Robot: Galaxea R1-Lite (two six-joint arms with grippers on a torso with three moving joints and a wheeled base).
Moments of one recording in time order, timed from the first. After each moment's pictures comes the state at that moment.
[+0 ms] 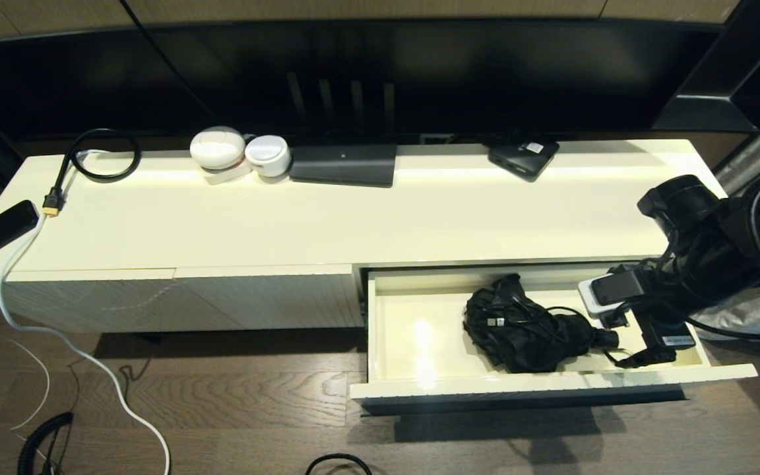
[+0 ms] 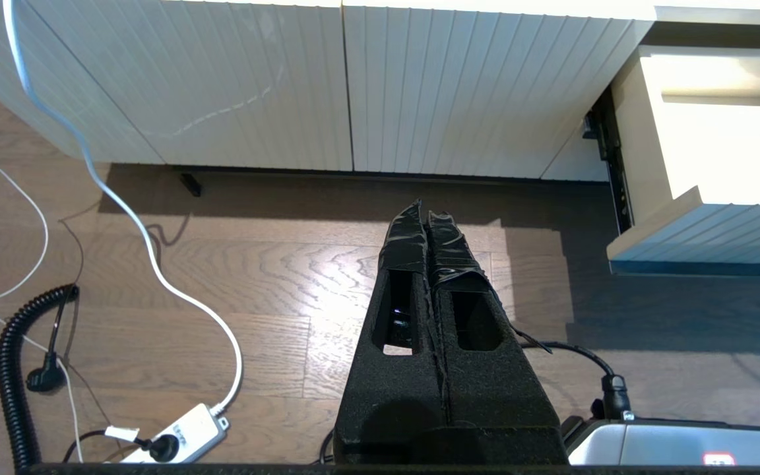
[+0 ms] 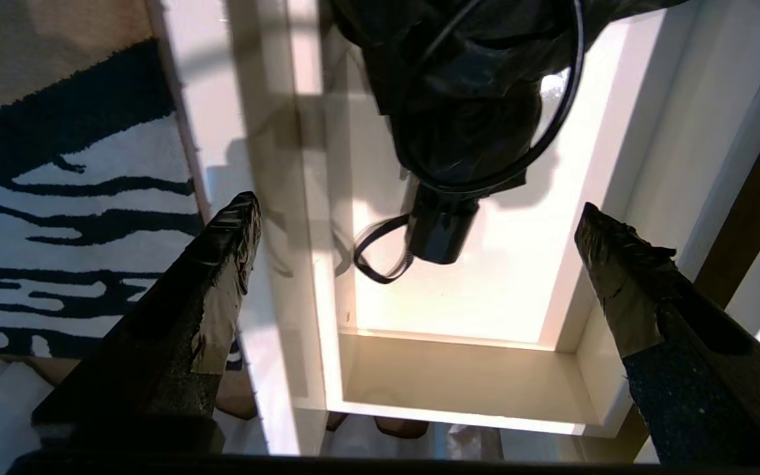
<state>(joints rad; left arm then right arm) 0.00 0.00 0.00 -0.01 0.02 -0.06 0.09 1.85 -1.39 0.64 0.10 -1.46</state>
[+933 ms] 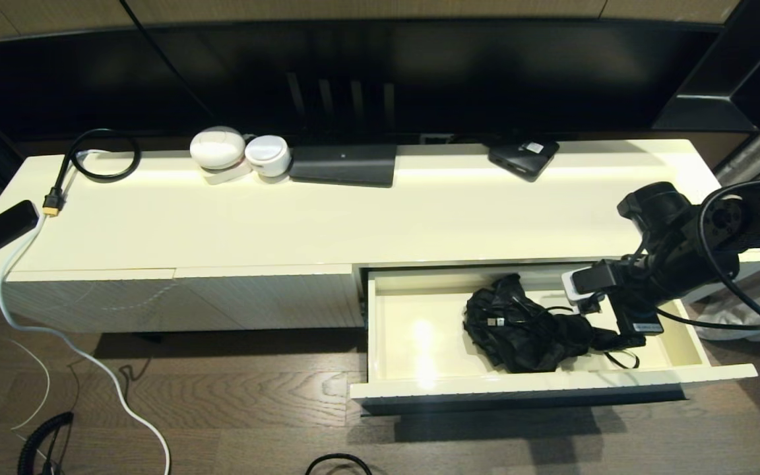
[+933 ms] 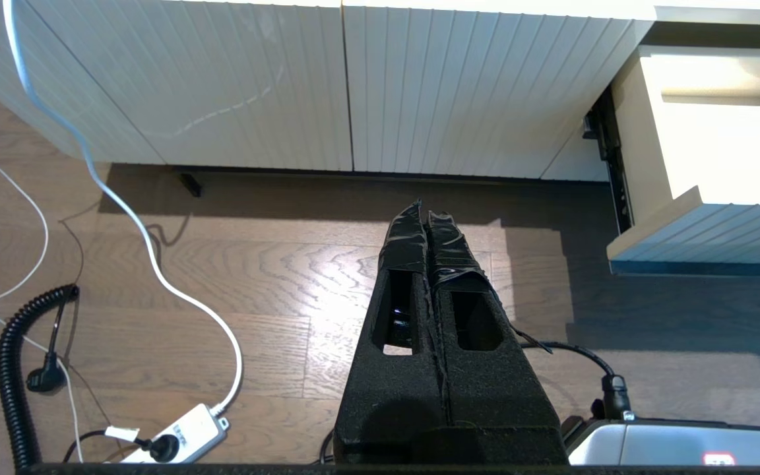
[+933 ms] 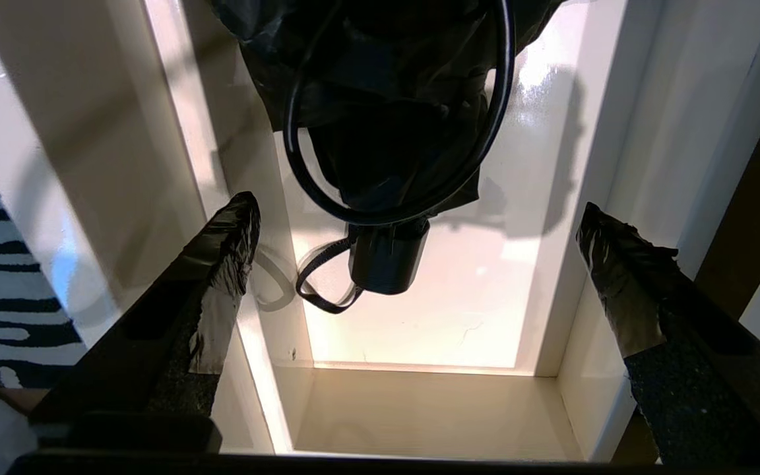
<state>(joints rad) 0.00 0.00 0.00 -0.01 0.02 -0.06 0.06 1.98 -1.47 0.55 0.10 -1.45</state>
